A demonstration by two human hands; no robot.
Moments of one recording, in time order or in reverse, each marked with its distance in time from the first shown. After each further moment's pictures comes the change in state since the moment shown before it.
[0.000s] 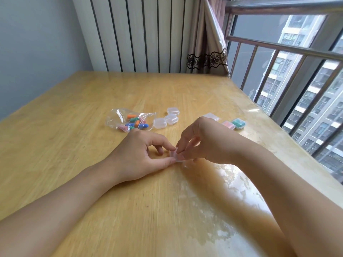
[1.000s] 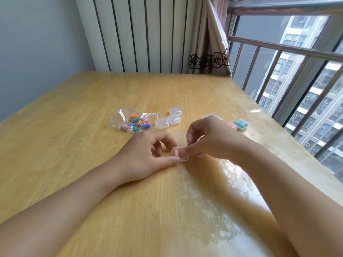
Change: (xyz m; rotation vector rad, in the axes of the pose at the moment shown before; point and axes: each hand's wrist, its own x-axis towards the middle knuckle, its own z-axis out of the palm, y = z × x) left_hand 0.002 -0.005 0.004 -0.049 -0.037 -0.121; right_hand 0.003 0.000 0.001 0.227 0.093 0.231
